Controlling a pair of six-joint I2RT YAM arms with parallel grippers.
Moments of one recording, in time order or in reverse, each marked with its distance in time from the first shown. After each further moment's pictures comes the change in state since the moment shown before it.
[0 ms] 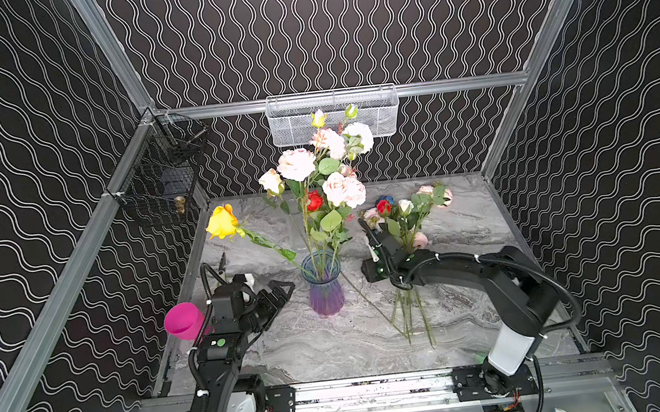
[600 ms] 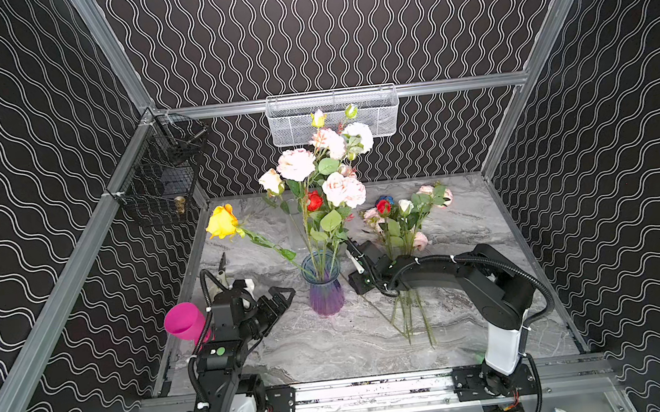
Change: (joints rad) left arm 0.001 -0.084 -0.034 -0.050 -0.001 0.018; right arm 0.083 0.100 0.074 -0.005 0.013 -0.095
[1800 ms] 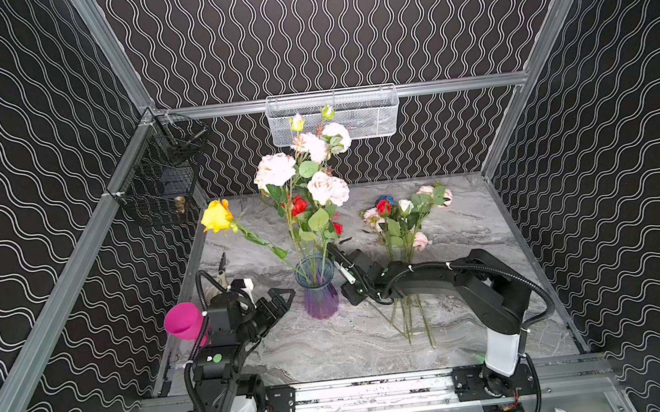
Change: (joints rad) left arm 0.000 -0.043 0.035 -0.062 0.015 0.039; right arm 0.090 0.000 0.014 -0.047 -0.003 -0.048
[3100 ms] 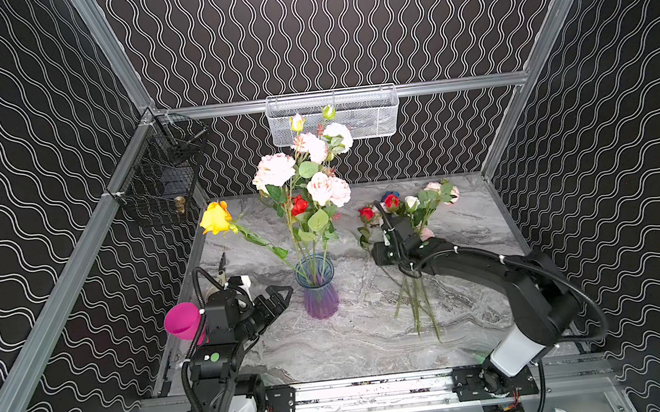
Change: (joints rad) left arm 0.001 0.002 0.047 -0.033 -0.038 0.019; right arm -0.274 -0.266 -0.006 -0.064 0.015 0.254
